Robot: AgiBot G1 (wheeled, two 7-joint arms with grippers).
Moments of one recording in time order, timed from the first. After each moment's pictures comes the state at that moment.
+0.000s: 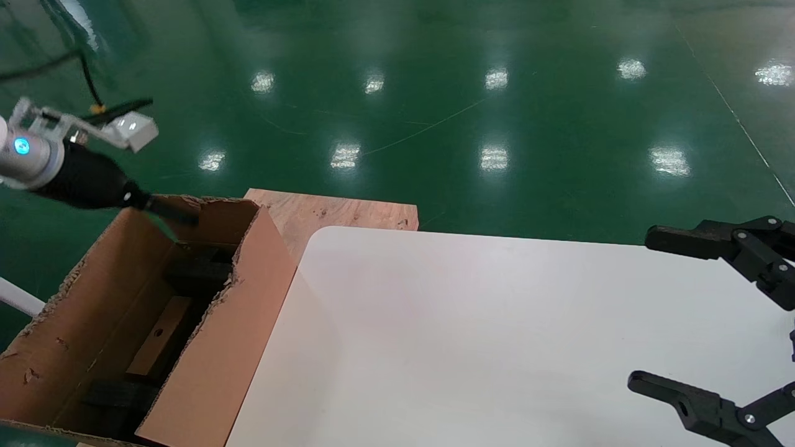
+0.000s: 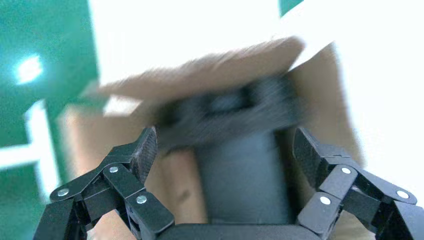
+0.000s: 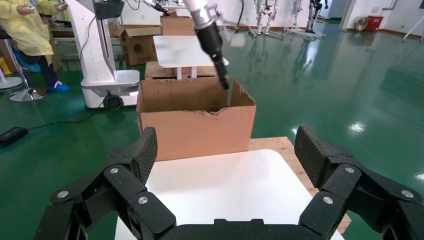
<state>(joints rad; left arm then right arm) -2.06 0.71 1.36 -0.26 1.54 1.27 -0.74 1.08 -0.60 -0.30 1.28 -0.72 -1.49 0.18</state>
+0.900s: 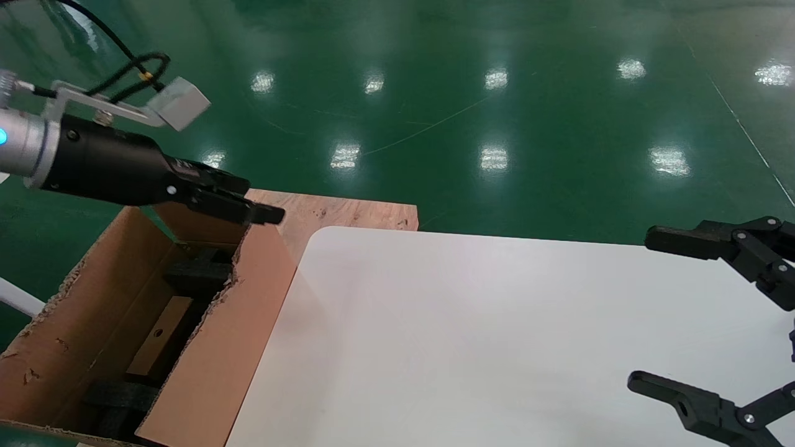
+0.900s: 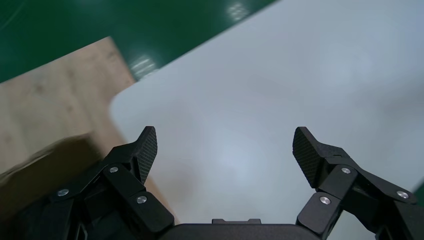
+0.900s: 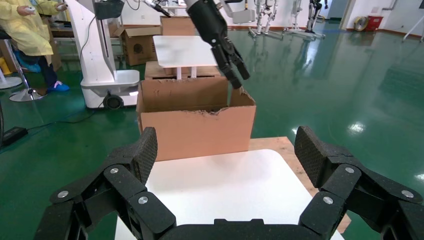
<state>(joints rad) -1.99 0.49 1.18 -0.88 1.23 1.44 -0.78 1.08 -0.60 -0.30 1.28 -0.72 -1.49 0.18</state>
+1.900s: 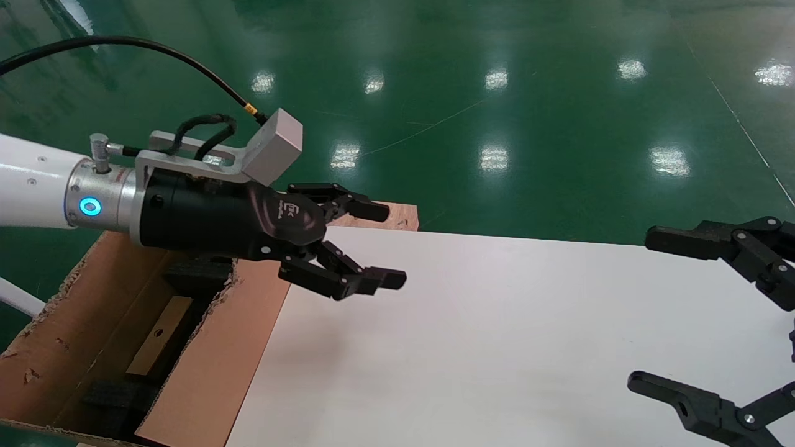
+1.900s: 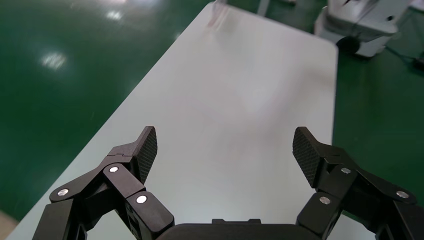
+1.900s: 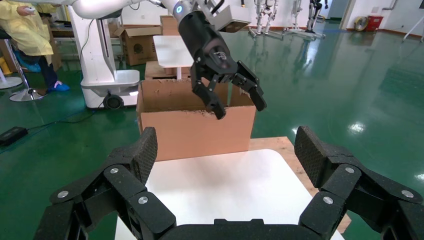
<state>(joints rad) -1.53 0.55 0.72 -1.08 0.98 1.47 -0.48 1.08 -0.60 -0.30 1.28 -0.72 -1.49 0.18</state>
